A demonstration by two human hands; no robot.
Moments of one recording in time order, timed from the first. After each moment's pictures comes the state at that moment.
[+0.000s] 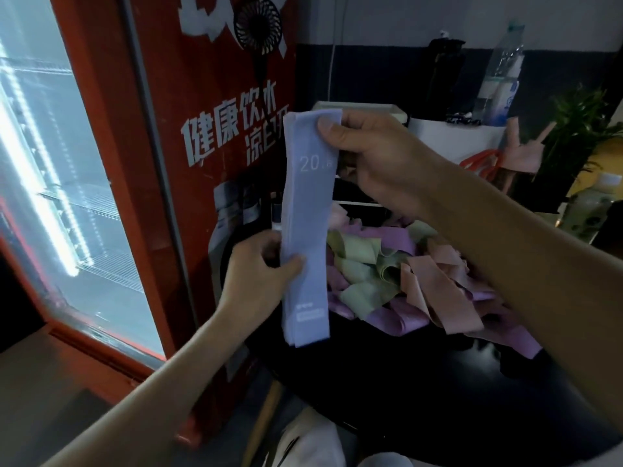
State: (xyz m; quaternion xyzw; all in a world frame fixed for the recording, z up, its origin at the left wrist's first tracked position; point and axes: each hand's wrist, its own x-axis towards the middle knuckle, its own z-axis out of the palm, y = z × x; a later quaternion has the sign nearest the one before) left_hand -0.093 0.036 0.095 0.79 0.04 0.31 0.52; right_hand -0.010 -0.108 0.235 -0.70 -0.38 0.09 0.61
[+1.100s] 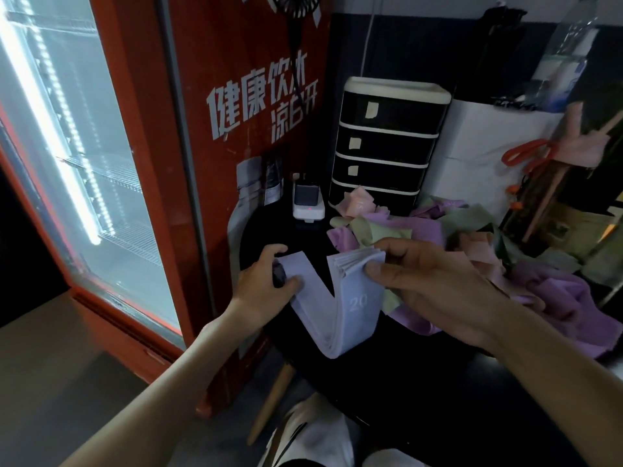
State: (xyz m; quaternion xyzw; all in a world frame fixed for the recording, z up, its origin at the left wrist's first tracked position) left_hand -0.059 0.092 0.000 0.87 0.14 0.17 0.44; right_hand -0.027 -0.154 0.112 -0.66 -0.32 0.26 0.63
